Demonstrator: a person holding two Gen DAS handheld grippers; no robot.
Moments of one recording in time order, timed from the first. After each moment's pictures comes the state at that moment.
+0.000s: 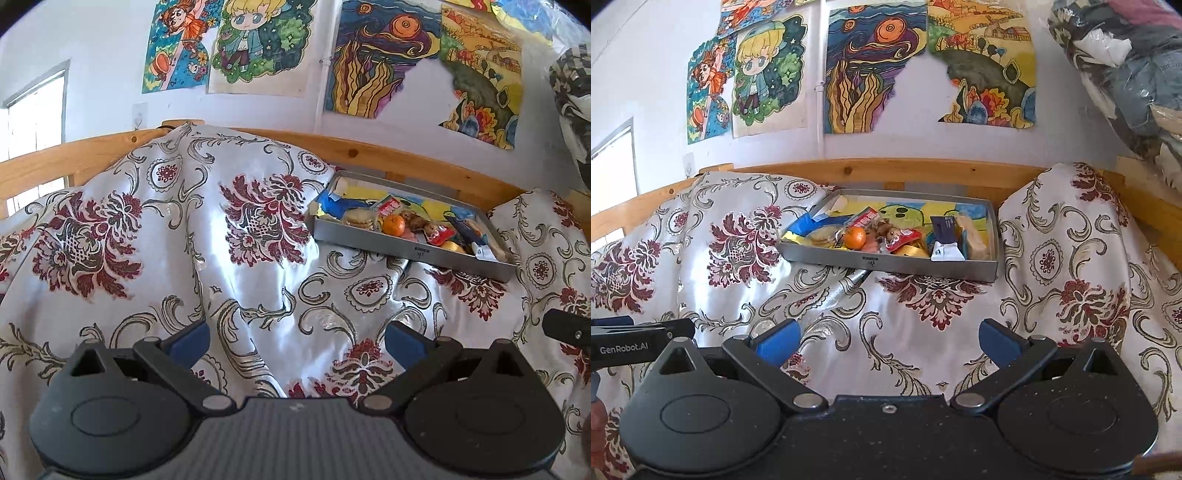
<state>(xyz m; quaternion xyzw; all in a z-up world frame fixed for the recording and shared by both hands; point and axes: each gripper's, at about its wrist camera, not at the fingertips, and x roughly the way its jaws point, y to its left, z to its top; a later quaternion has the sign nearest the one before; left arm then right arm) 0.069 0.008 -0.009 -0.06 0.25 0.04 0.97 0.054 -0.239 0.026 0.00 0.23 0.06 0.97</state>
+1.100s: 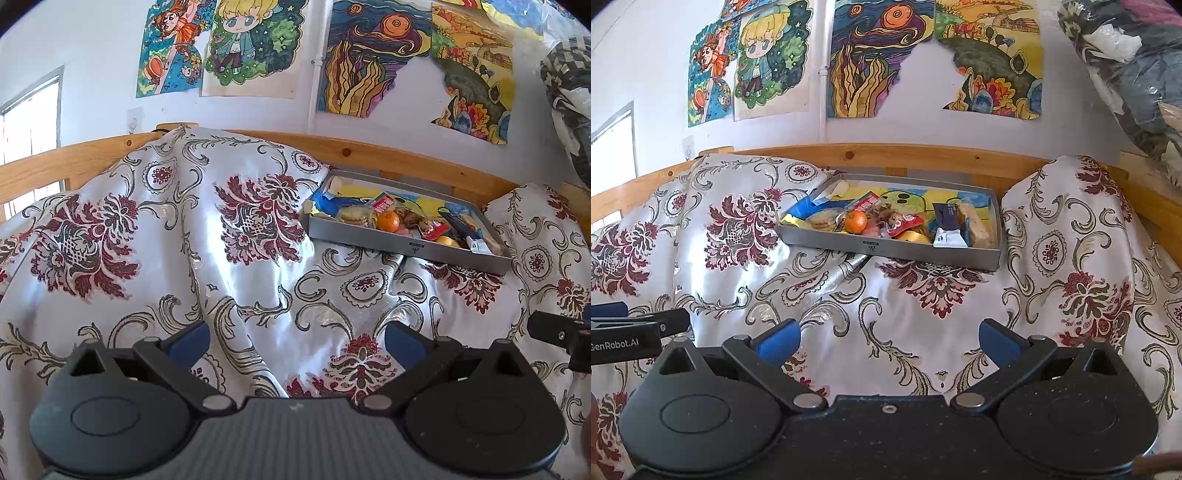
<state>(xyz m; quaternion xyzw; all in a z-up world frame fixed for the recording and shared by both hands) 0.065 0.006 -0.012 -0.05 0.25 0.03 0.97 0.062 -0.236 0.019 -0.02 0.25 0.07 0.96</state>
